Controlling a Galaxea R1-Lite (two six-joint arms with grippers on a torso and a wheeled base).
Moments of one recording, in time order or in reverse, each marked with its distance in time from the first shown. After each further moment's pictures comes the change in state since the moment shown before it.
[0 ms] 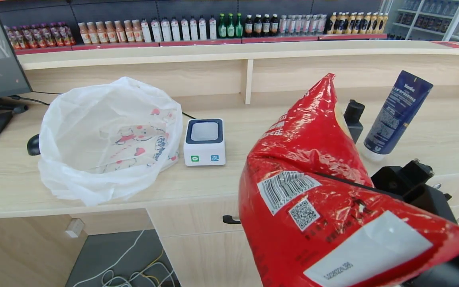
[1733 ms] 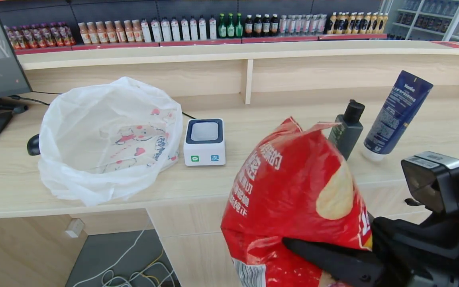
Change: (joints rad) left arm 0.000 0.000 0.000 0.000 0.000 0.000; right arm -0.063 0.056 0.009 0.013 0.192 -1.130
